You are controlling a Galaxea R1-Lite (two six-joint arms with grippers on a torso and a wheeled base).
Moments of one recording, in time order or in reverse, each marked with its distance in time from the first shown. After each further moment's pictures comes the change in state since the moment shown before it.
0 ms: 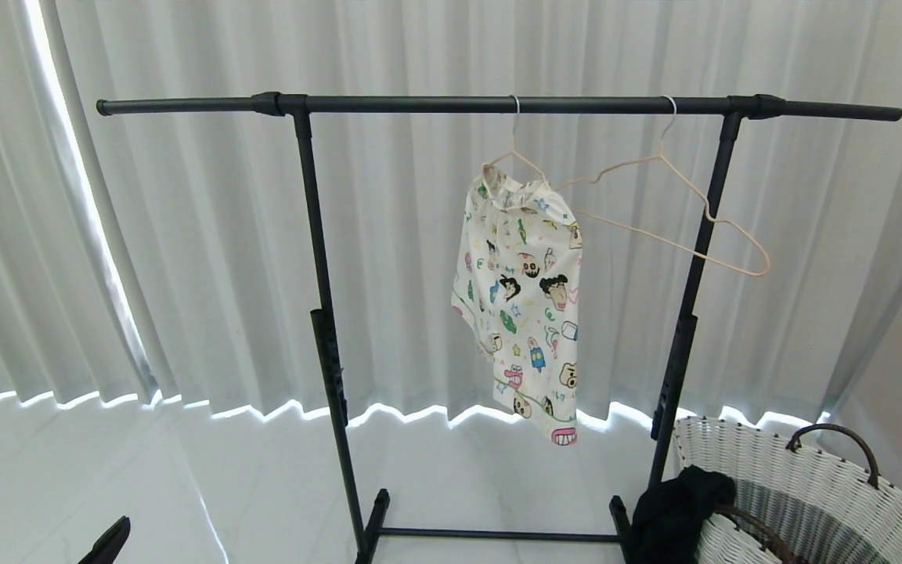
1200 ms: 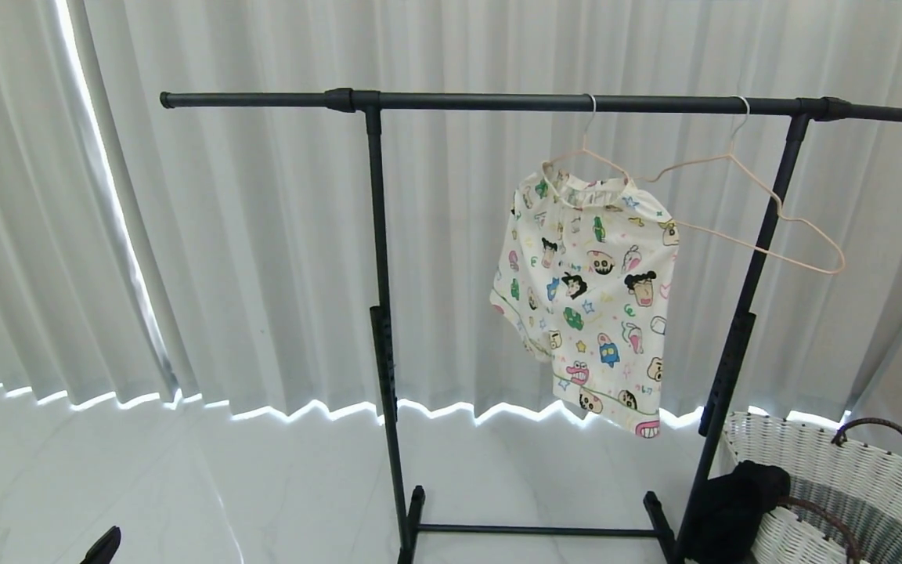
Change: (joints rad) left arm 0.063 0.002 0.029 0.001 0.001 0.005; right arm 0.002 -0.005 -0.041 0.002 -0.096 -0.014
